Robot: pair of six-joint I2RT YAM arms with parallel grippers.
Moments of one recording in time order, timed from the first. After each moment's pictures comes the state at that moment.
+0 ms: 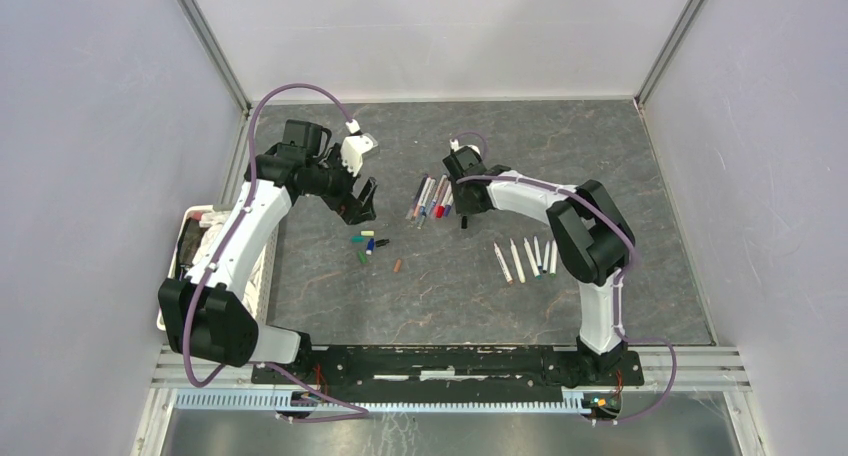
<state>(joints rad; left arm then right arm) -0.21 1.38 1.26 -0.85 0.52 0.51 0.62 2.00 1.35 -0.38 0.24 0.38</state>
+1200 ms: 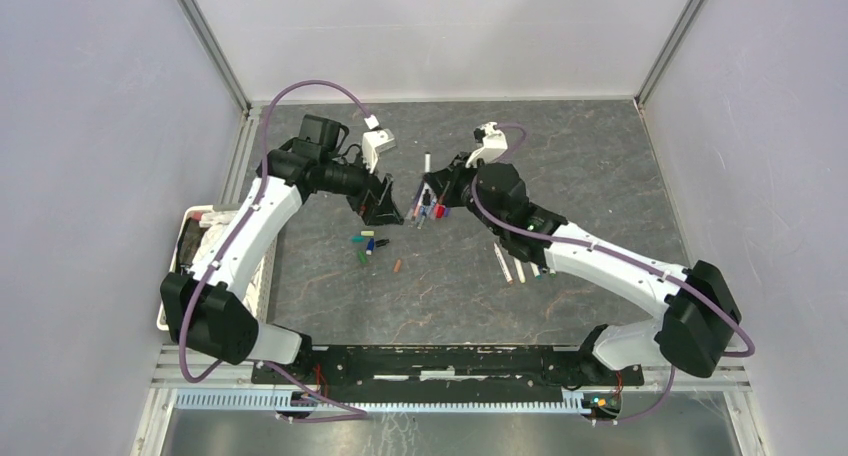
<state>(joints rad) -0.30 1.40 1.32 -0.86 0.77 0.40 0.82 1.37 1.00 0.15 0.25 0.63</state>
